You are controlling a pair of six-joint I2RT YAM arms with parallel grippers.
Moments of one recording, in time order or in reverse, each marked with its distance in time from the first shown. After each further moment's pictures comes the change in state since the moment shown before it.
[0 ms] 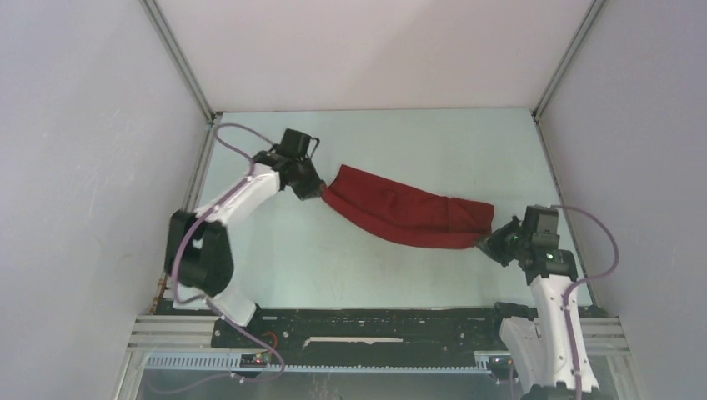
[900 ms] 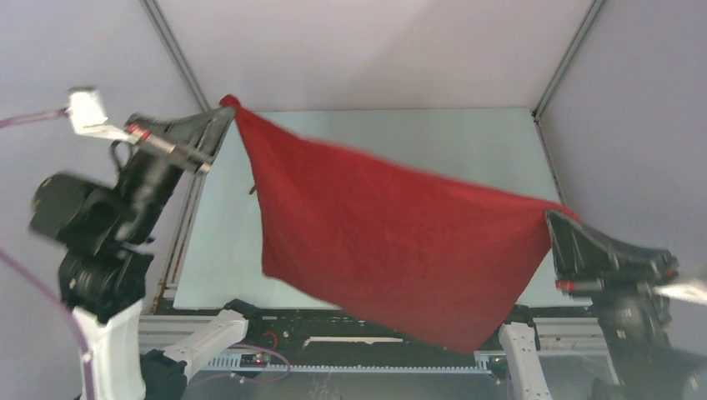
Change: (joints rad) left arm -0.008 -0.820 0.549 0.112 0.103 0.135; right arm 0.002 -0.244 1.130 0.081 -0.189 -0.192
